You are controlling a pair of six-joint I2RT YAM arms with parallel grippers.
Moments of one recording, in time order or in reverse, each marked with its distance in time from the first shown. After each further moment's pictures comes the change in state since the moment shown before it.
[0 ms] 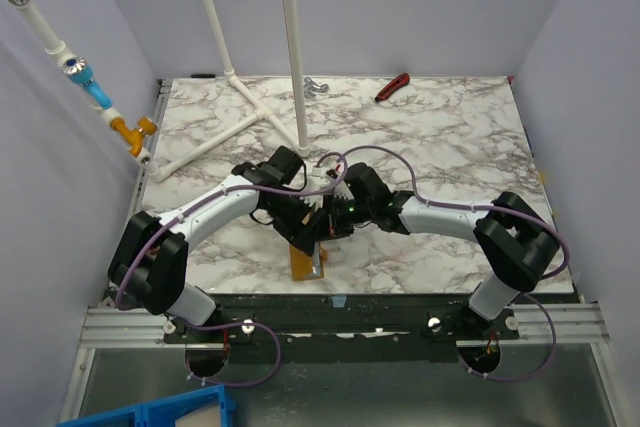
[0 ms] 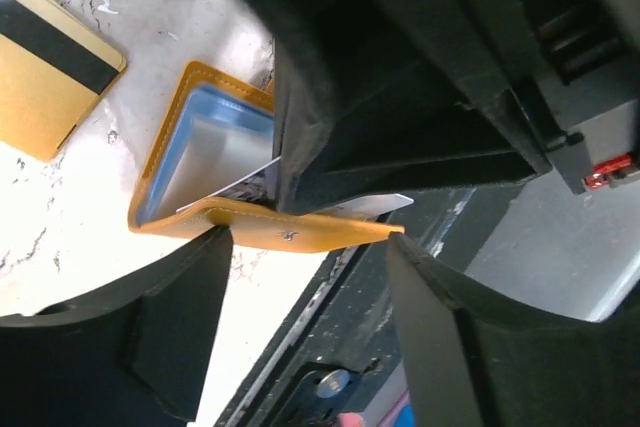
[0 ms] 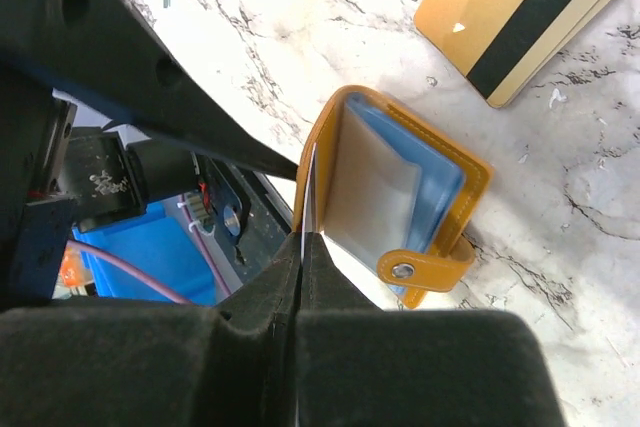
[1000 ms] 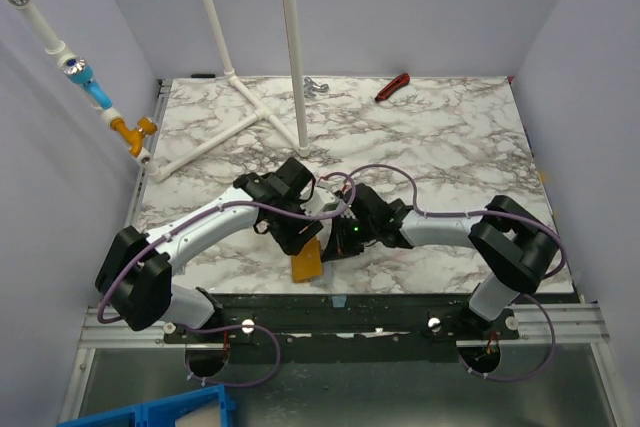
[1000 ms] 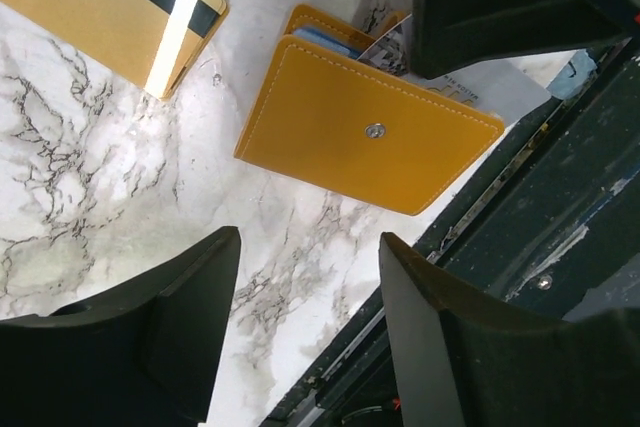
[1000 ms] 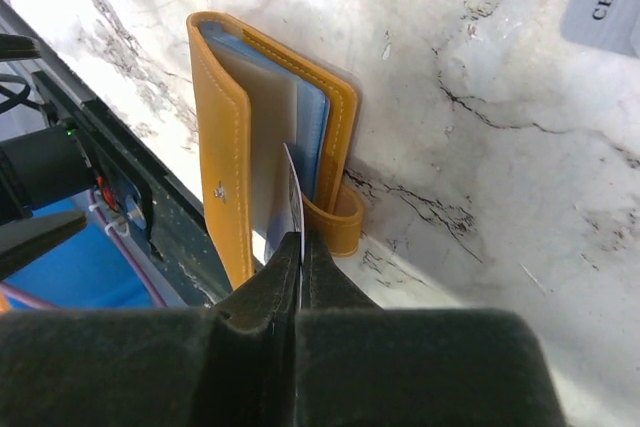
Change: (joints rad) left arm -0.149 -0.097 -0.013 -0.051 -0.381 0.111; right arm 0.039 0.004 -0.129 -0.025 0.128 -0.003
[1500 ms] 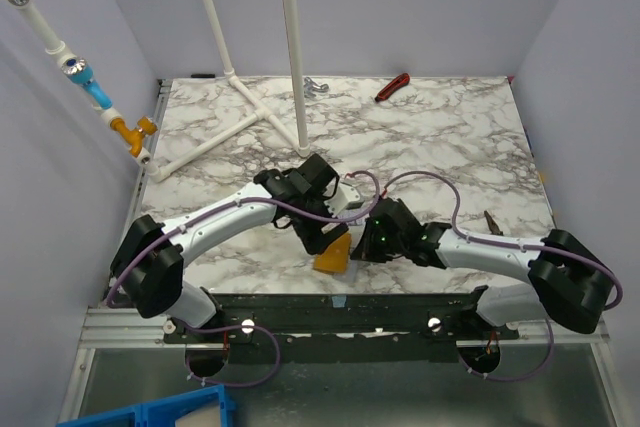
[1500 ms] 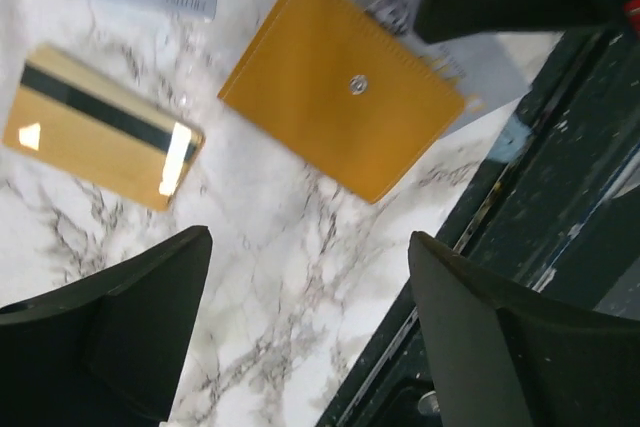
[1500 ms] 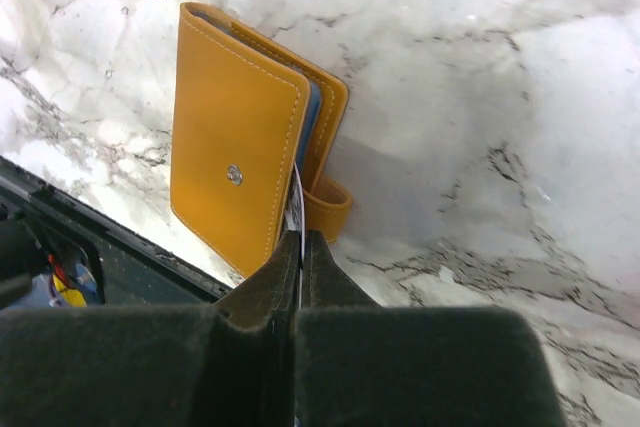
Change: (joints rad) left arm -0.086 0.091 0.091 0.047 0.009 0.007; right arm 0.010 -0.317 -0.188 -0.143 0.337 0.119
